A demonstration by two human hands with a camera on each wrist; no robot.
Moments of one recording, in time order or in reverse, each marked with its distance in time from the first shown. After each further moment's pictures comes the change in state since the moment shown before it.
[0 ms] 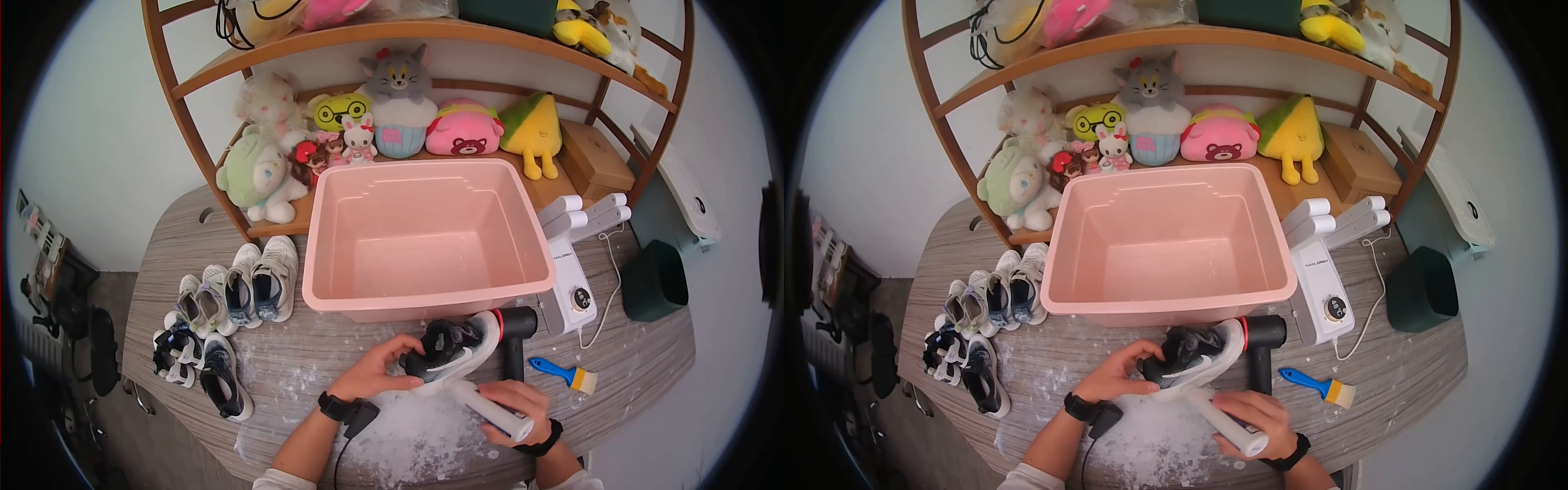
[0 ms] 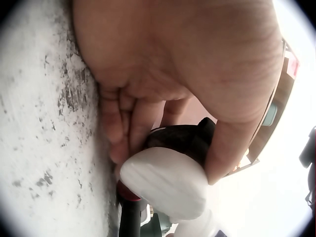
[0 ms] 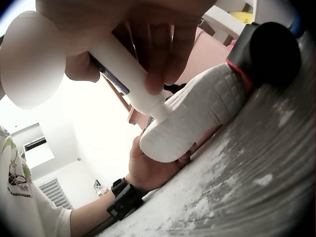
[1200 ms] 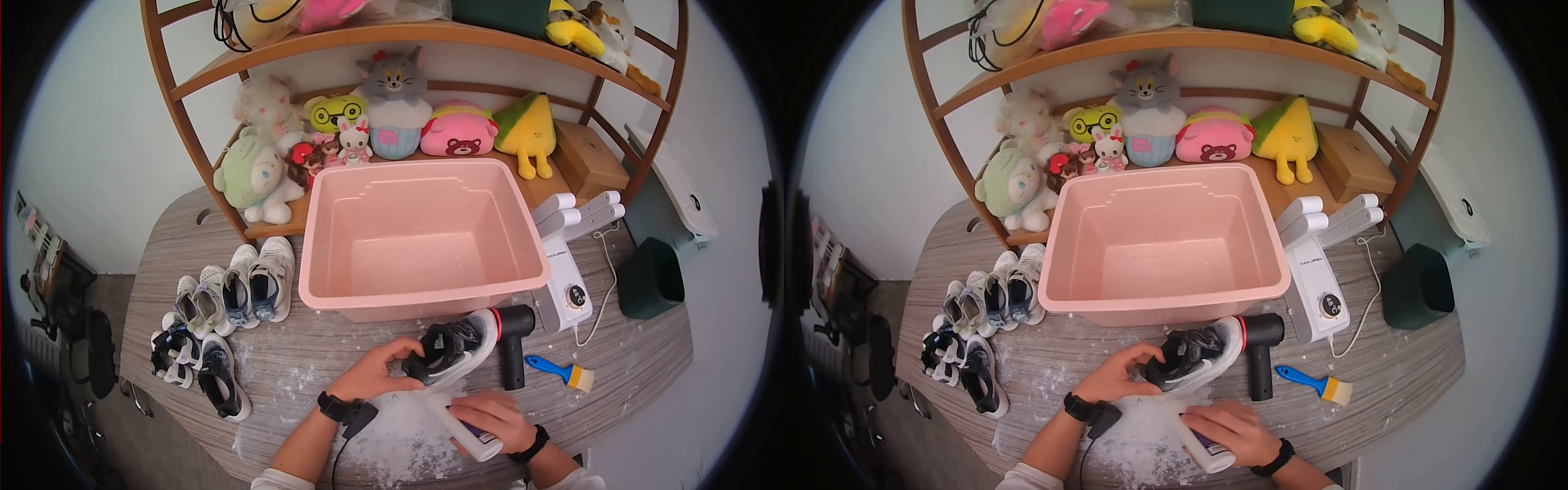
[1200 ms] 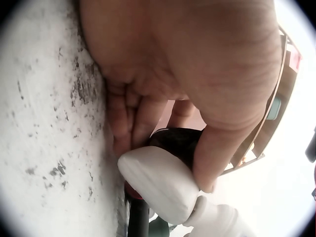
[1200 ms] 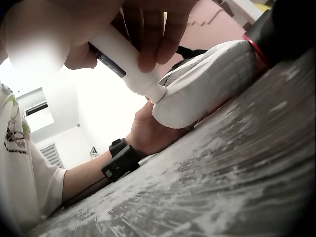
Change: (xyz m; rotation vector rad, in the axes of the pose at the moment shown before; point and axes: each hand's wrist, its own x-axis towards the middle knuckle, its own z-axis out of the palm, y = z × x) left_hand -0.001 -0.002 0.004 0.128 -0.005 -0.016; right_hand -0.003 -0.009 0.023 -0.031 -0.117 -0.141
